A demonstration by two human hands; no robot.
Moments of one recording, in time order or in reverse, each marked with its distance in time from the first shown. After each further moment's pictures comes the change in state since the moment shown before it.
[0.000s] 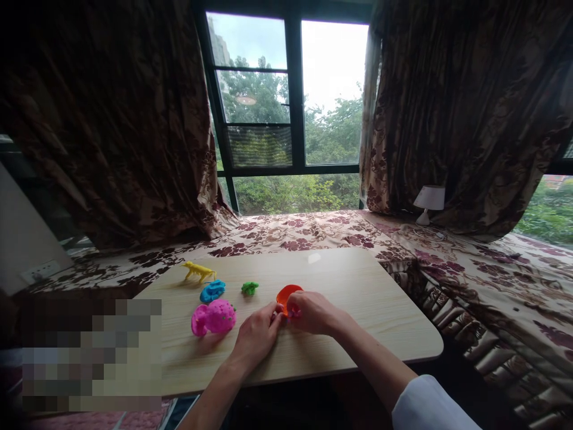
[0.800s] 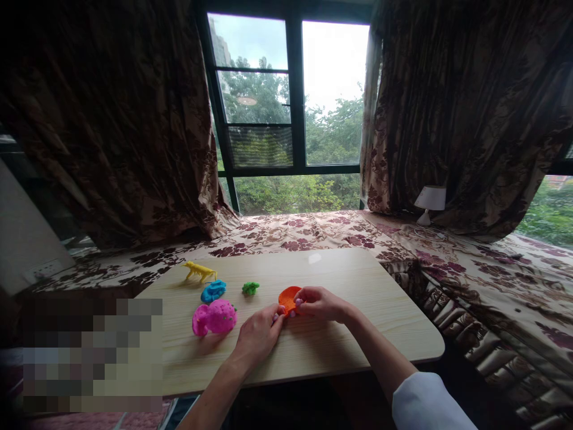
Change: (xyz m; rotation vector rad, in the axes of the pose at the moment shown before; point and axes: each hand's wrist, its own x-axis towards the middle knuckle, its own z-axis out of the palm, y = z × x) left_hand 0.001 0.001 -0.001 0.314 -0.107 -0.024; right_hand -0.001 0.022 -0.009 0.778 -0.134 0.174
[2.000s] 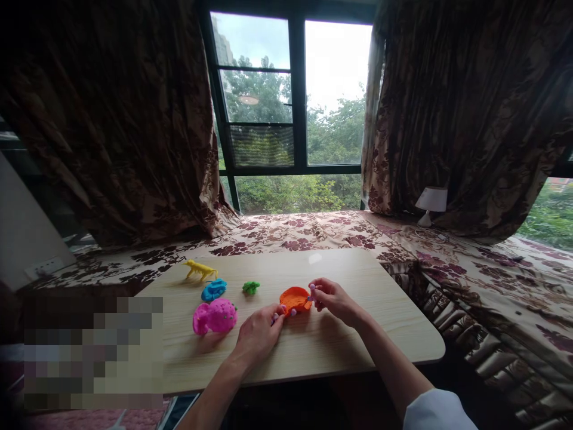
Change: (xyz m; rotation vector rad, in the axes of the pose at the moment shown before) left_hand 0.000 -0.004 0.004 0.140 0.023 0.024; right_hand -0.015 0.007 -0.011 0.322 0.260 0.018
